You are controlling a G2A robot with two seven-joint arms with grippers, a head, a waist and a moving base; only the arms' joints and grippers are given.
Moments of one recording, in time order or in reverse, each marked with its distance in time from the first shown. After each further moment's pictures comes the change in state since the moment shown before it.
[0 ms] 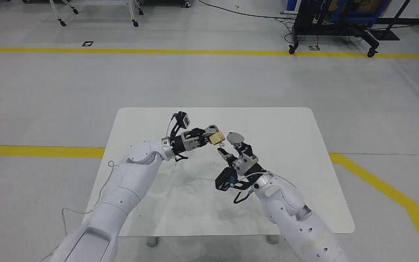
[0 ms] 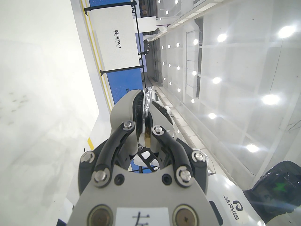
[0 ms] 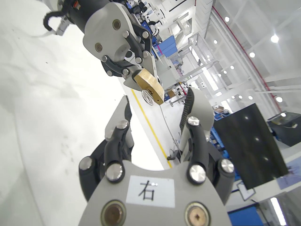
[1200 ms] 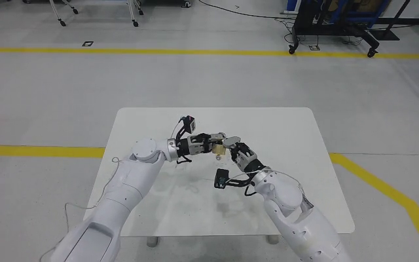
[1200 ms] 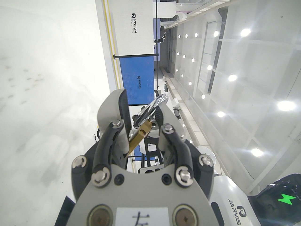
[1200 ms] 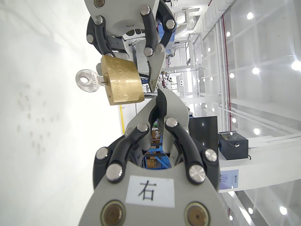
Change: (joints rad) left arm -0.038 -0.018 0.042 0.046 0.079 0.075 -0.042; right arm 0.033 0.001 -0.003 -0.028 -0.355 -0.121 0.126
